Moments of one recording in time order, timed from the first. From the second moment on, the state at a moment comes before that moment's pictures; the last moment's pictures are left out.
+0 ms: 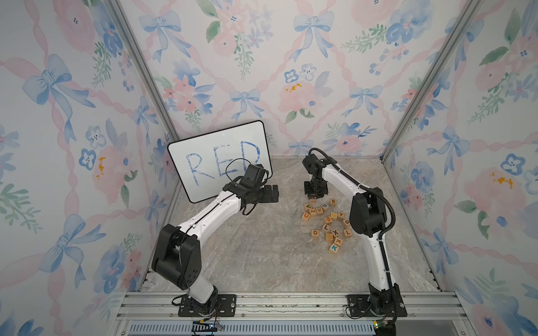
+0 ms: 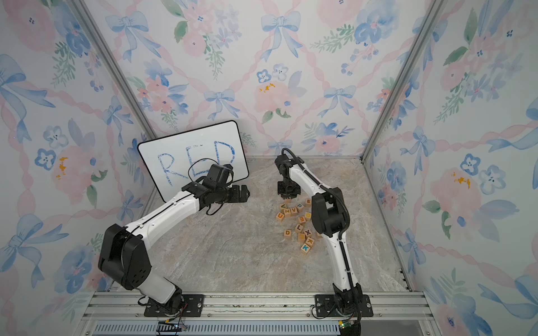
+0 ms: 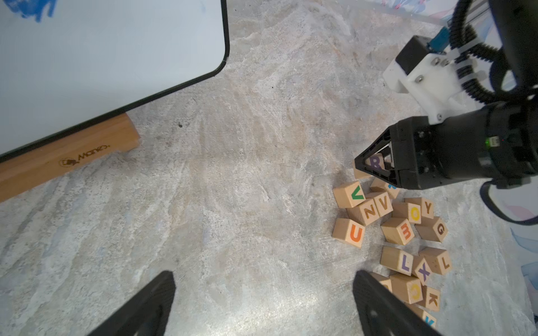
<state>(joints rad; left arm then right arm) -0.49 1.55 1.25 -0.55 0.05 -0.44 0.44 2.34 2.10 -1.22 0.08 0.42</state>
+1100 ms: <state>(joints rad) -0.49 0.94 0.77 -0.58 0.07 -0.50 0.73 2.28 2.23 -1.34 0.09 0.72</state>
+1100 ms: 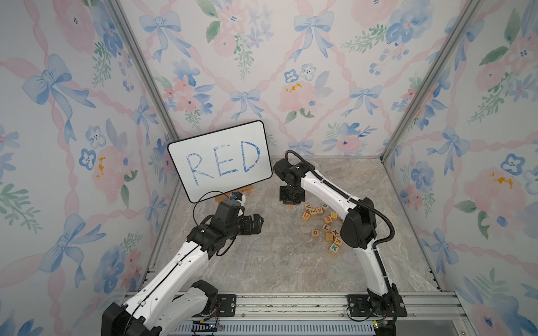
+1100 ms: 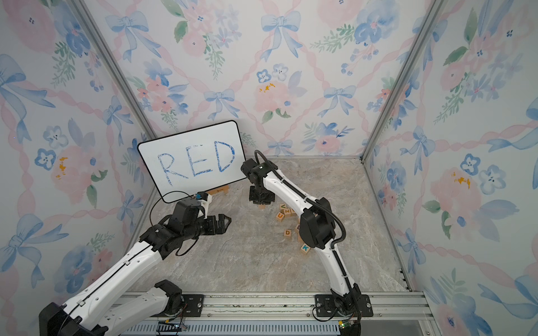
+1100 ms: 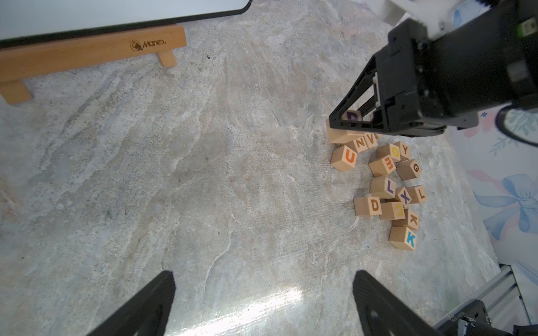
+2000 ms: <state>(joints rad) -0.49 0.64 0.79 -0.97 0.12 -0.63 0.93 2.38 2.24 -1.17 0.00 0.90</state>
